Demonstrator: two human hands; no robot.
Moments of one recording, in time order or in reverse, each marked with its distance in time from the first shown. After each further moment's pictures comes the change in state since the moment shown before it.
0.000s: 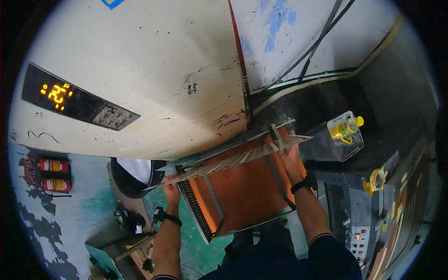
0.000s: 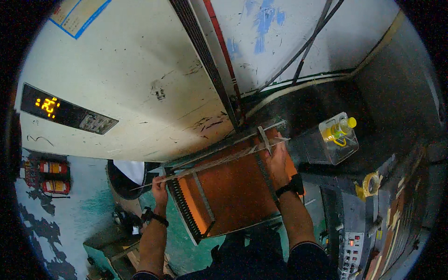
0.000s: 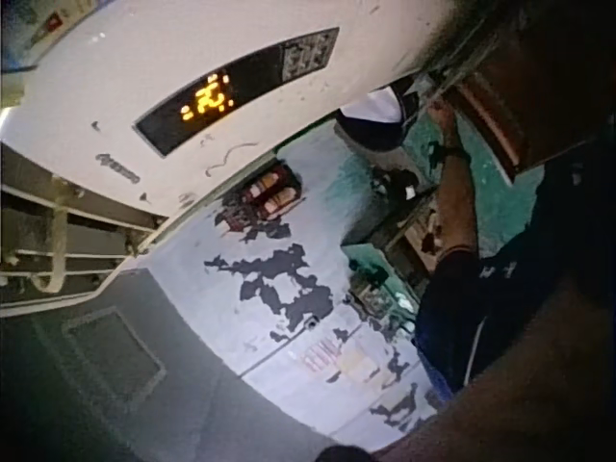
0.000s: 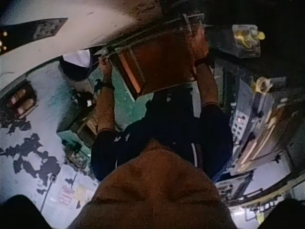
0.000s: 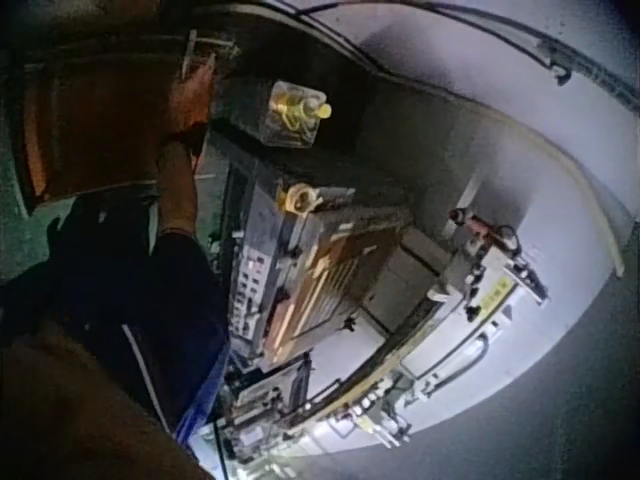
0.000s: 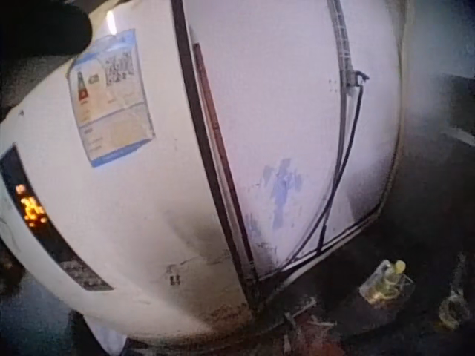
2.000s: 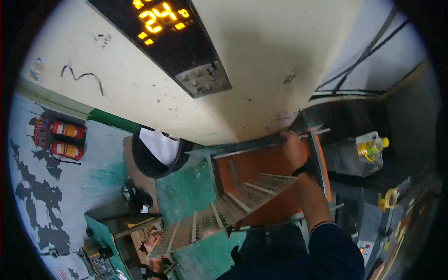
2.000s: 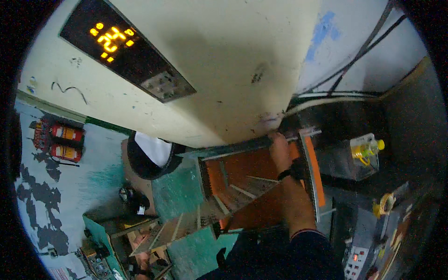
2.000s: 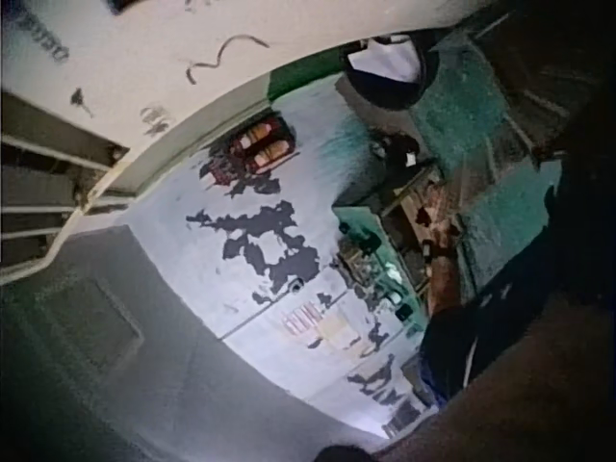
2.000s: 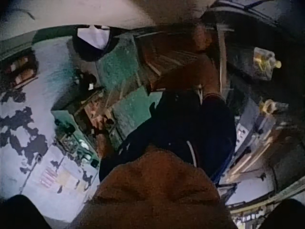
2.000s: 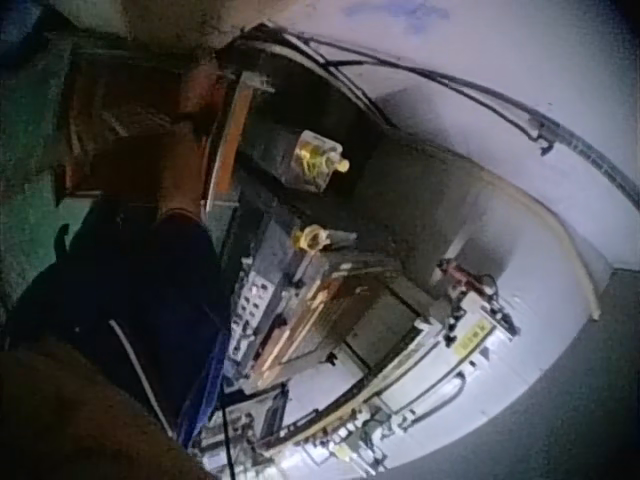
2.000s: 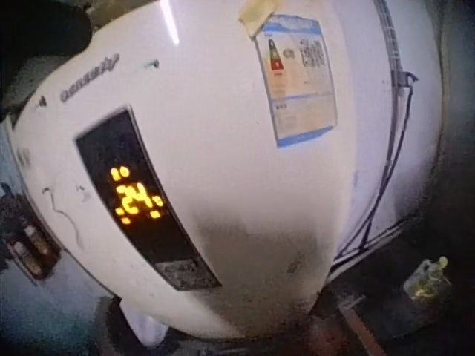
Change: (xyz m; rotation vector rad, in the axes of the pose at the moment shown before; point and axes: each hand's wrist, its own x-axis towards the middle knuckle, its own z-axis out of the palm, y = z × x) left_hand -0.258 0.069 -0.305 -0.051 0.121 -0.552; right_hand 0.006 -0.089 0.123 -0.495 -0.258 -0.233
